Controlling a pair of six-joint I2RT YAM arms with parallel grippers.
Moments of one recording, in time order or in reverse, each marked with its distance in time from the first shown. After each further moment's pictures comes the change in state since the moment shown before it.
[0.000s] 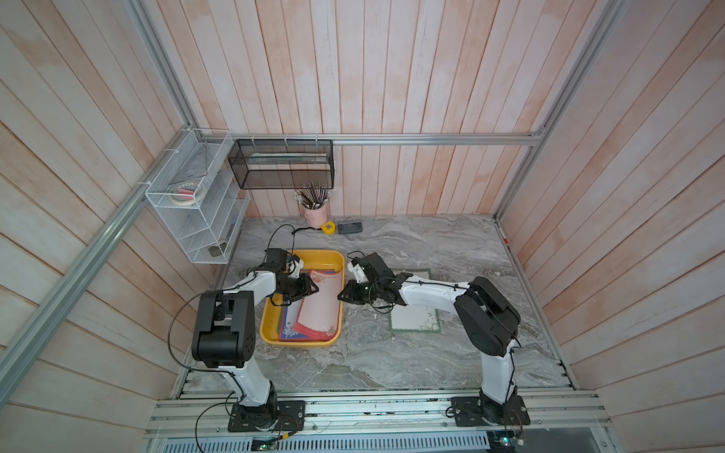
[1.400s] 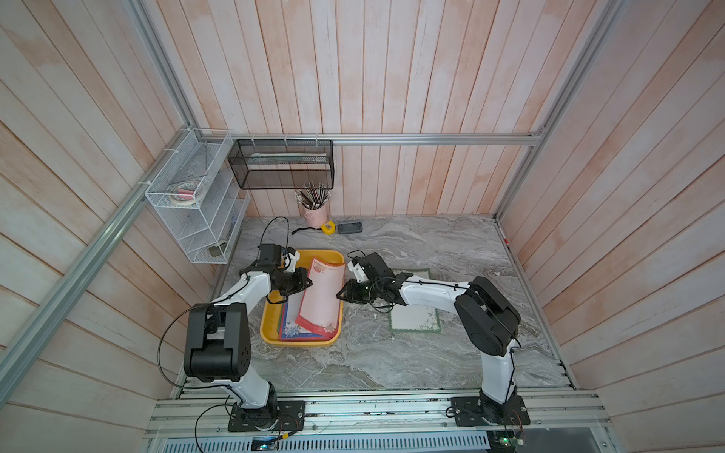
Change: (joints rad) left arm 0.020 -0.127 0.004 0.007 0.018 0.005; right arm -0.003 0.000 0.000 -0.001 0.016 -0.017
